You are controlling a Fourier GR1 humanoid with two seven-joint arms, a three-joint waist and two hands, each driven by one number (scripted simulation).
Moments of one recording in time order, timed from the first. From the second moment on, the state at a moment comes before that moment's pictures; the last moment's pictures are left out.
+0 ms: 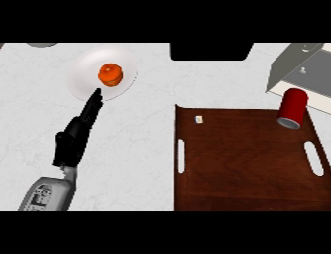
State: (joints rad) left arm -0.18 0.14 -0.11 -1.42 -0.08 0.07 0.02; right arm -0.82 -0.31 -0.26 -1.95 1.30 0.18 0.95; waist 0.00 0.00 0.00
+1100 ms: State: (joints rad) left arm -0.19 0.12 -0.09 -1.43 -0.09 0.04 0.02; right arm -0.82 -0.47 -0.38 -1.44 1.20 -0.33 0.63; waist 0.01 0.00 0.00
